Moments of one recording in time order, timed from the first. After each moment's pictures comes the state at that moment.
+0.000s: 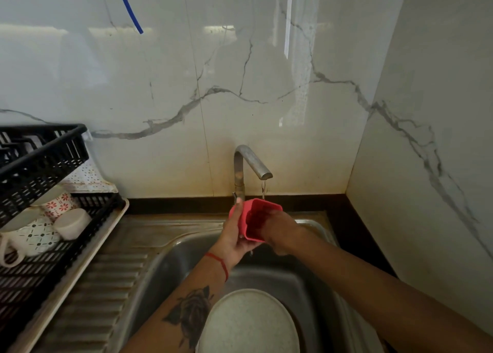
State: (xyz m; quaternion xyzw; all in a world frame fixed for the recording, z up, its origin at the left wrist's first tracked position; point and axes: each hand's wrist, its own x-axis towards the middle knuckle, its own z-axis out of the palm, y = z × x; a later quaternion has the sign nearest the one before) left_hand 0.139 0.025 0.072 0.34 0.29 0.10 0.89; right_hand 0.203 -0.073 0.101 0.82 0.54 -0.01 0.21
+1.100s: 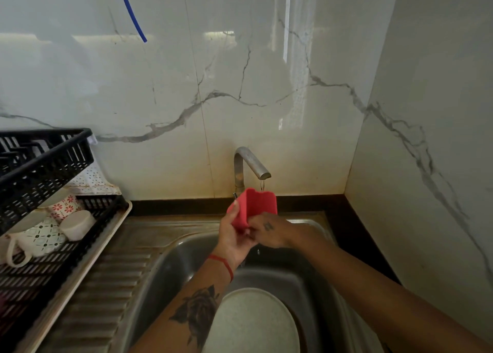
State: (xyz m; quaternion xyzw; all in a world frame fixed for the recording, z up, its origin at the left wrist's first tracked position) left_hand 0.132 0.017 0.077 0.29 0.24 0.14 0.92; right_hand 0.194 -0.076 0.115 0.81 0.52 -0.21 -0.18
